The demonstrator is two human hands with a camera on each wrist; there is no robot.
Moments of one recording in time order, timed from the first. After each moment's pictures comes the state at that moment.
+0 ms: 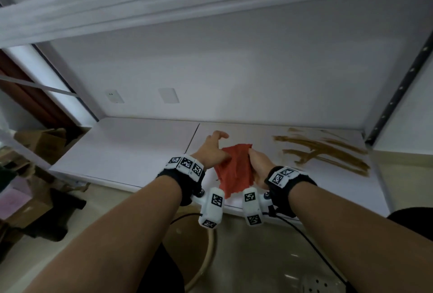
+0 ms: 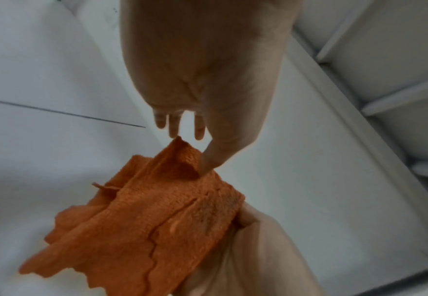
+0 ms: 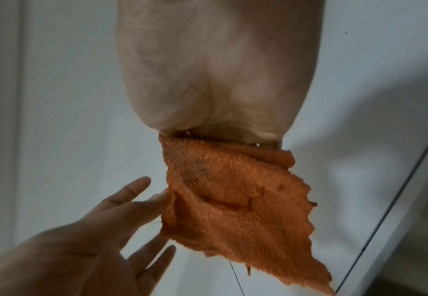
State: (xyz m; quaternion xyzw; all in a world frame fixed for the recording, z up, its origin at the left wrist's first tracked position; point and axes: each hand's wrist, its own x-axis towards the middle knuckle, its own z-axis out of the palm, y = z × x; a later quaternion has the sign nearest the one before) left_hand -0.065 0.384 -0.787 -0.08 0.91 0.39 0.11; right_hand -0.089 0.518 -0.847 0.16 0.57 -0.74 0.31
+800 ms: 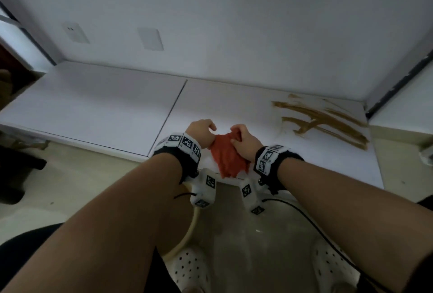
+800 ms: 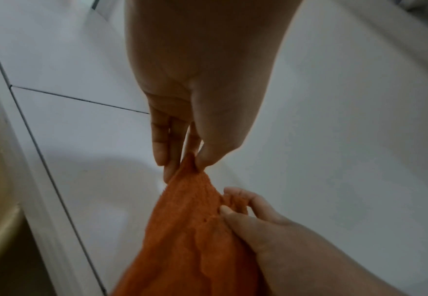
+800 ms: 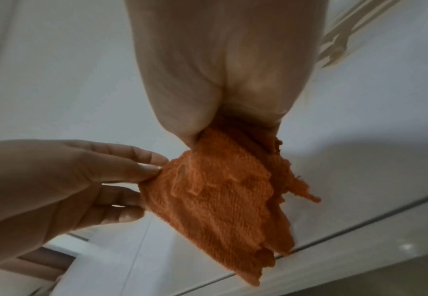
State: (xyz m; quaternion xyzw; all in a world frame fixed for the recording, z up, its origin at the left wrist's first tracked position) left_hand -0.084 0.347 -0.888 -0.11 0.94 0.28 0.15; right_hand -0.094 0.497 -0.928 -0.05 0.89 -0.40 0.22
